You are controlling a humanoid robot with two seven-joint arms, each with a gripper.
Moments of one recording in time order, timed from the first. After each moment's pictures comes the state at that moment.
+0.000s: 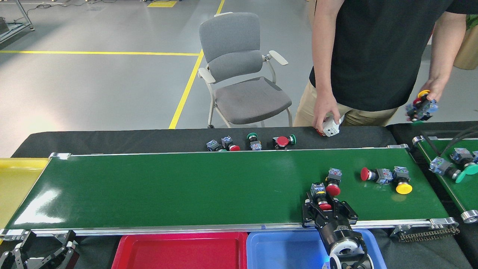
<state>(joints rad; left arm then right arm) 0.19 0.16 0.54 -1.48 -1.41 -0.53 0.13 -0.09 0.07 0.09 -1.43 1.40 -0.02 0.20</state>
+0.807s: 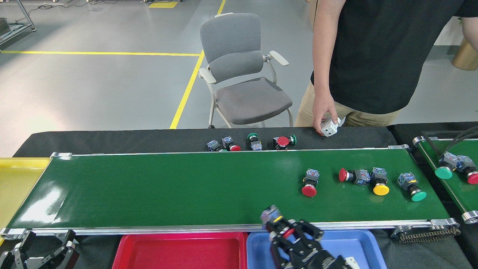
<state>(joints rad) 0.18 0.17 0.54 -1.48 -1.41 -0.54 0.13 0.12 0.04 0.34 -1.69 1.29 -0.51 0.21</state>
